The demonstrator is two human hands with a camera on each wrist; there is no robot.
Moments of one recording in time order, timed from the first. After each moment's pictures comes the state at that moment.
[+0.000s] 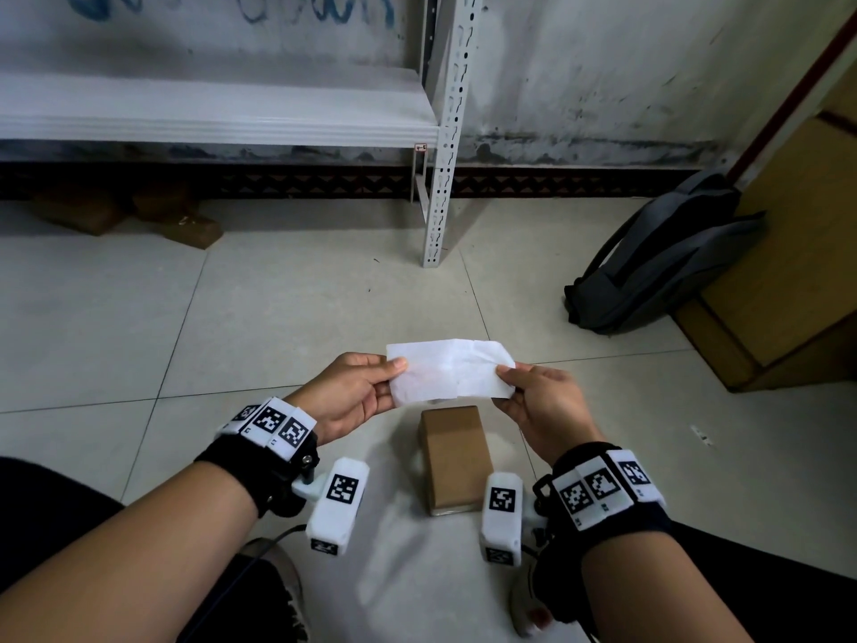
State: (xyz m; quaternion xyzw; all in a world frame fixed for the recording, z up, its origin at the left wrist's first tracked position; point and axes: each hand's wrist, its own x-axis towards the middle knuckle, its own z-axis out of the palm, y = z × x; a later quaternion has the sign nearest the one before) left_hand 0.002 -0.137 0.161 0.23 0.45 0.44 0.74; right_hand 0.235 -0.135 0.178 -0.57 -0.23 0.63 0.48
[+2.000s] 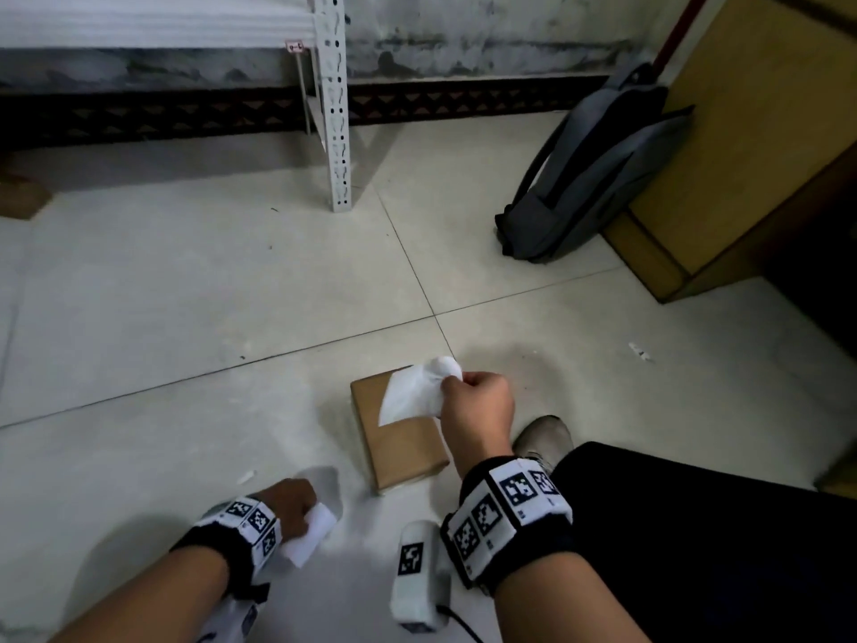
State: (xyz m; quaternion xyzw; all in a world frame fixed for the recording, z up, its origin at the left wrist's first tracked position) left_hand -0.017 -0.160 -0.107 0.68 0.56 -0.27 0.38; right_hand 0.233 -0.146 0.094 -0.78 -0.34 0.36 0.38
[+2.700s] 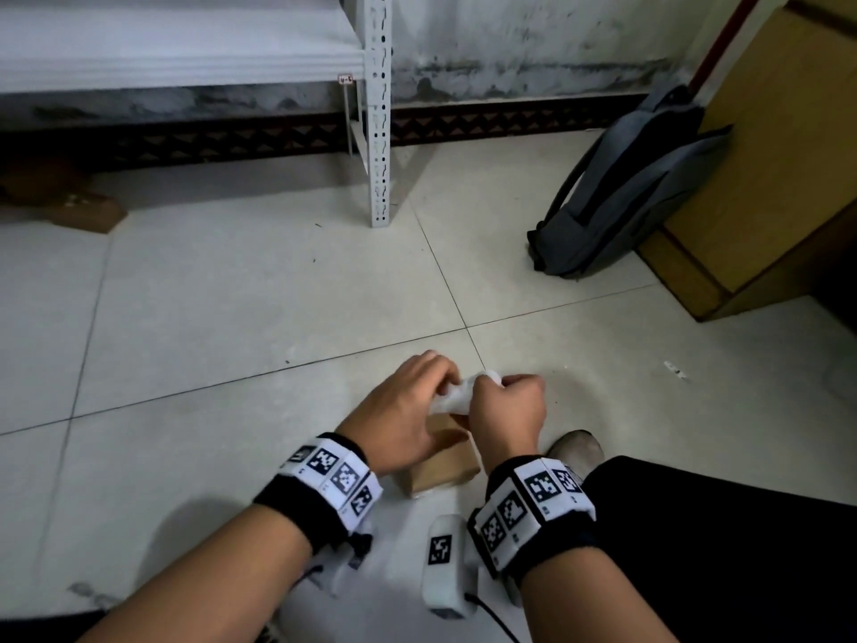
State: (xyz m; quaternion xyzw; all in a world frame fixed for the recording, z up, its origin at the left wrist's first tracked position) left_hand 0.082 -0.135 0.089 0.82 0.42 0.24 0.29; right_hand 0.220 -0.142 0.106 -0.80 -0.24 0.36 0.43
